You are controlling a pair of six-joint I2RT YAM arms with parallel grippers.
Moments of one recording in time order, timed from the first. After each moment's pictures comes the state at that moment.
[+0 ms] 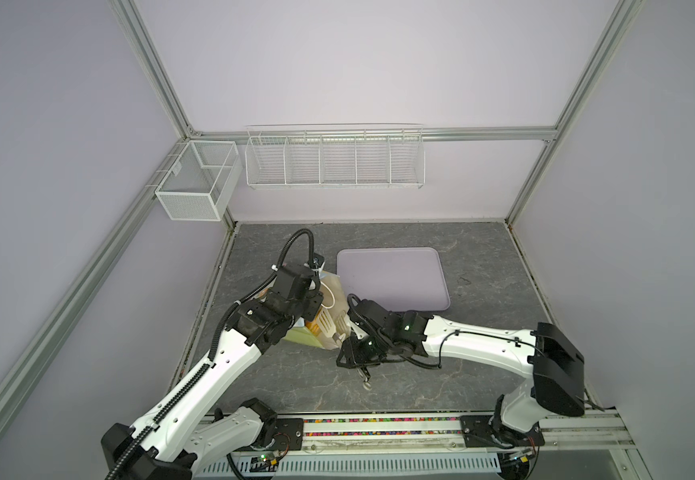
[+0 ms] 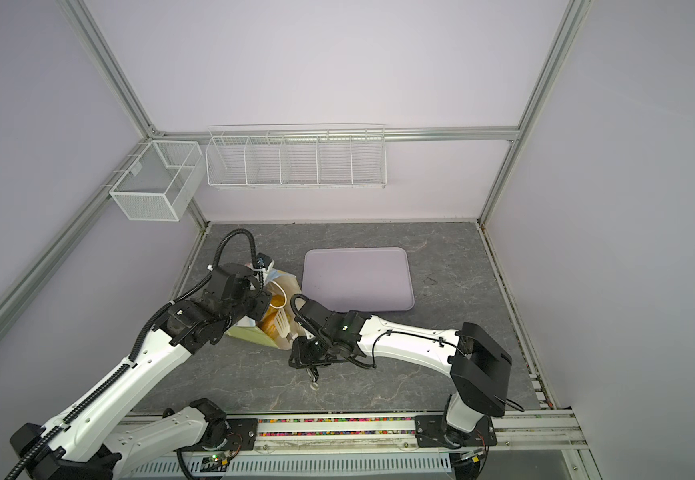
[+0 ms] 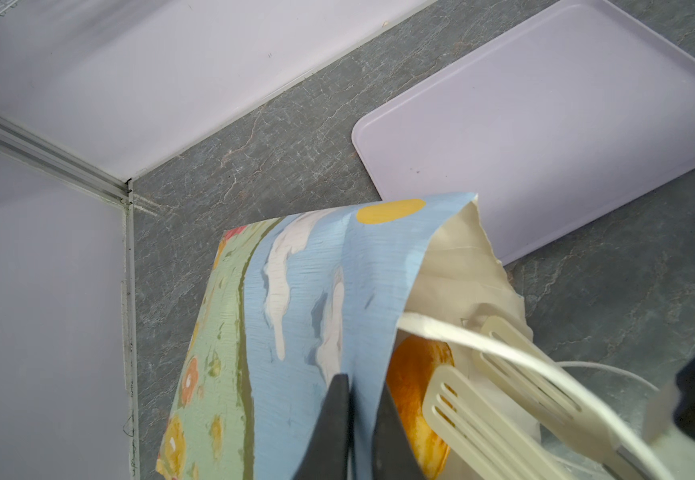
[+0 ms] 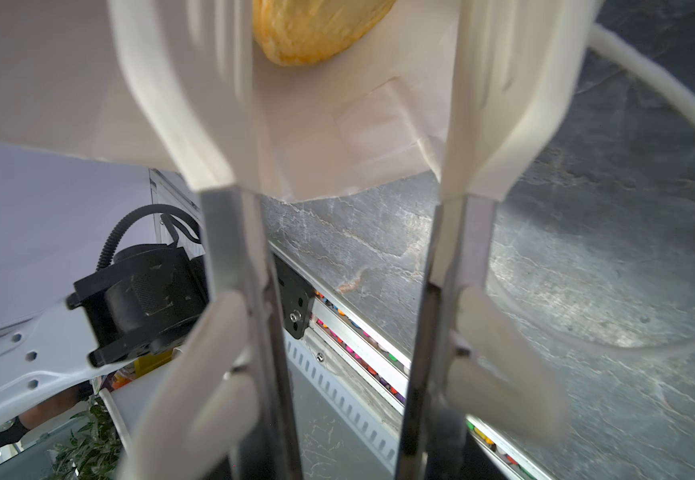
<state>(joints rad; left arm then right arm) -0.62 1.03 1.04 -0.73 -0.29 0.08 1.14 1.64 1.21 -0.52 -0.32 0.95</state>
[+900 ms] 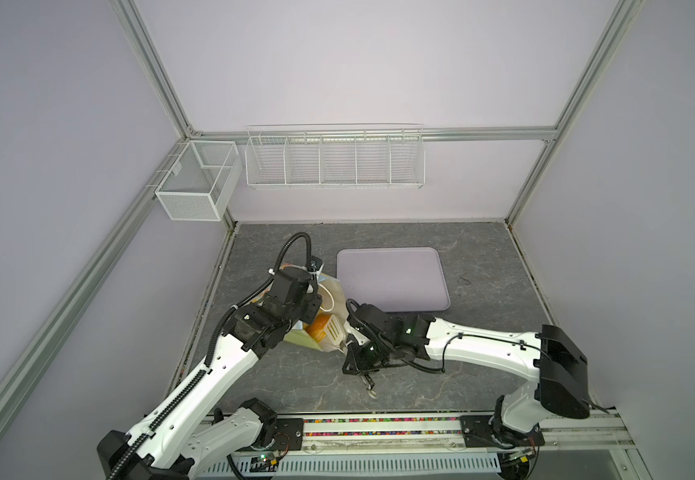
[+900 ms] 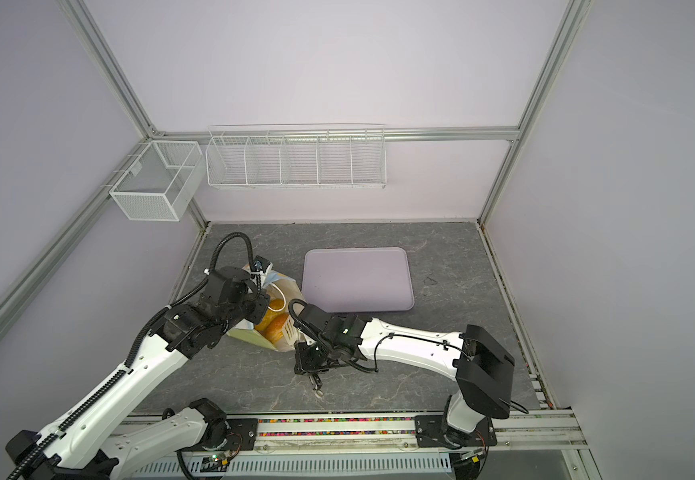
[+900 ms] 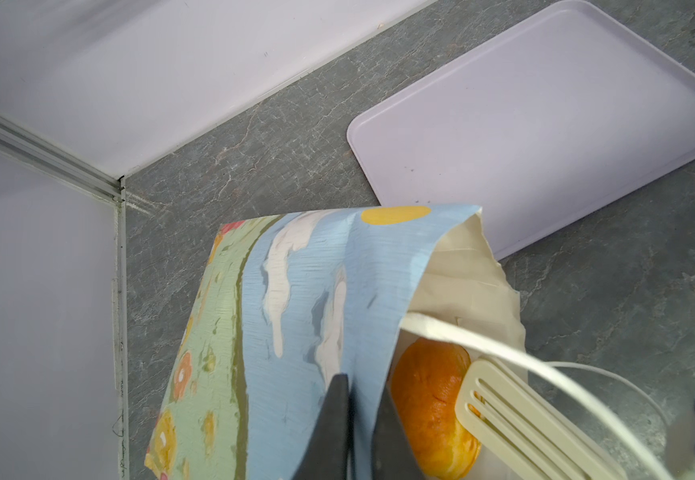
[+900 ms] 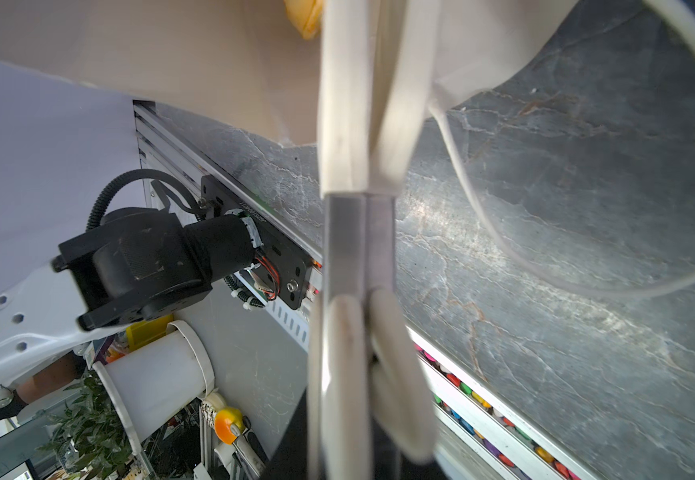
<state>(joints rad) -0.62 1.01 1.02 -0.73 -0.28 0.06 1.17 1.61 1.20 -0.59 -0.33 0.93</state>
